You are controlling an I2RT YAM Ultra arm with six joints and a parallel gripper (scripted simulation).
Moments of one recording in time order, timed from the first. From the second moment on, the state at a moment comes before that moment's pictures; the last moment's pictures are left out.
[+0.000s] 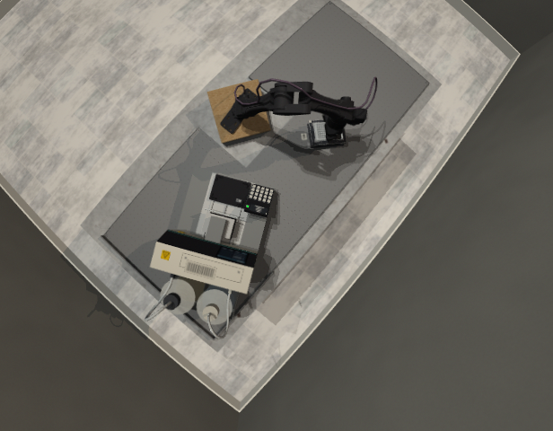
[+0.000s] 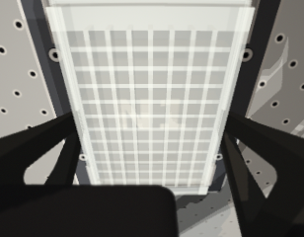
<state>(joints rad) 0.60 2.04 1.47 -0.91 0.33 -0.17</state>
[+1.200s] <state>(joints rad) 0.63 1.99 1.55 -1.05 0.33 -0.14</state>
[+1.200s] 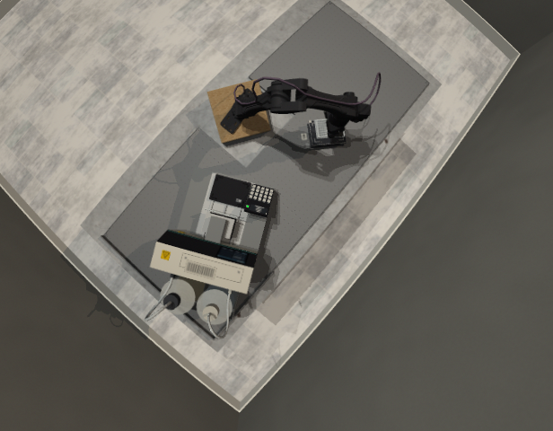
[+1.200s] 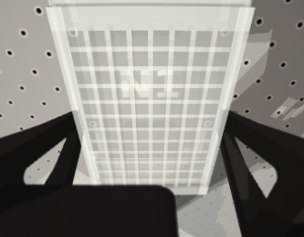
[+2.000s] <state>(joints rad) 0.66 1.97 1.65 -1.18 0.33 -0.11</state>
